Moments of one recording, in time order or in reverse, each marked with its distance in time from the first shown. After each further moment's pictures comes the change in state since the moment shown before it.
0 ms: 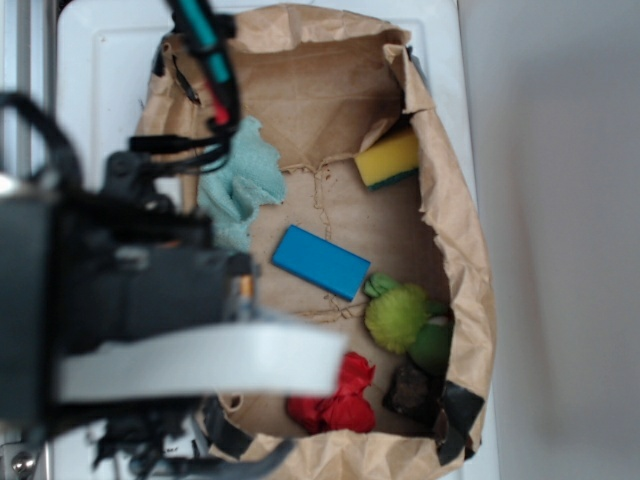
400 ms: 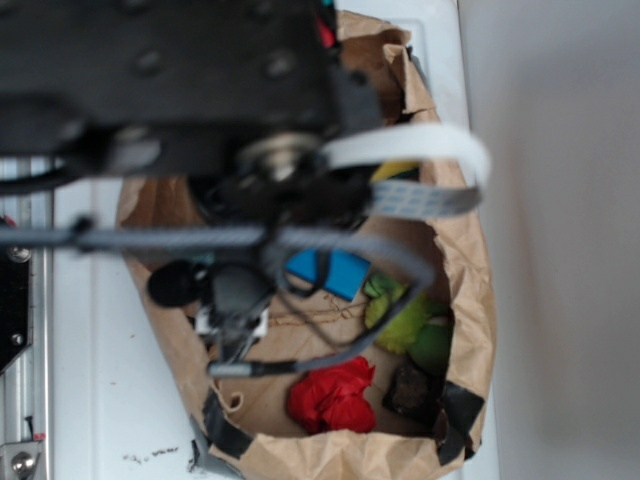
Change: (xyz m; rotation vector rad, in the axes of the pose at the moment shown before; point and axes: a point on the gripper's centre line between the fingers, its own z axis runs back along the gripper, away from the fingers) arm 0.027 0.036 -0.039 -0.096 0.077 -0.088
